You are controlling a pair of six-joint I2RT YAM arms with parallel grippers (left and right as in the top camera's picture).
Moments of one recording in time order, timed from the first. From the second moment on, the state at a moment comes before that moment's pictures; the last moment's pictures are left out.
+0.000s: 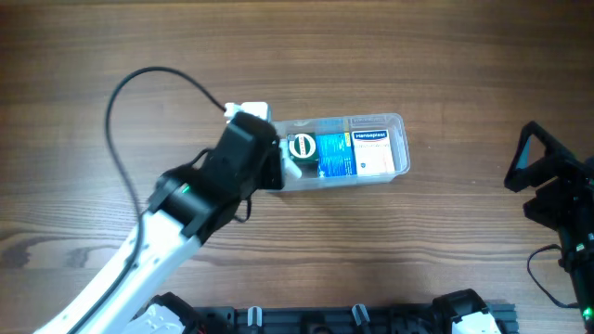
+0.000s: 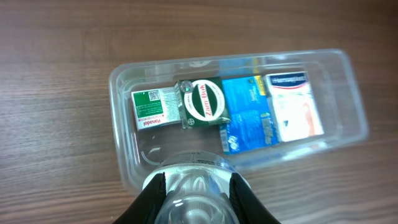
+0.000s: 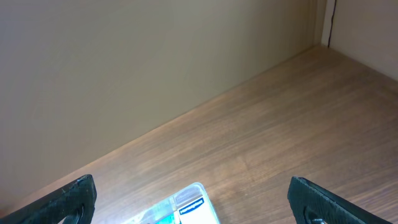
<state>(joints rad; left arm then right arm) -0.63 1.25 1.12 -0.78 -0.11 -0.55 0.25 0.83 1.64 -1.19 0.38 0.55</state>
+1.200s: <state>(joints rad) -0.68 1.52 1.12 -0.65 -0.21 -0.64 0.25 0.83 1.64 -1.19 0.38 0.55</state>
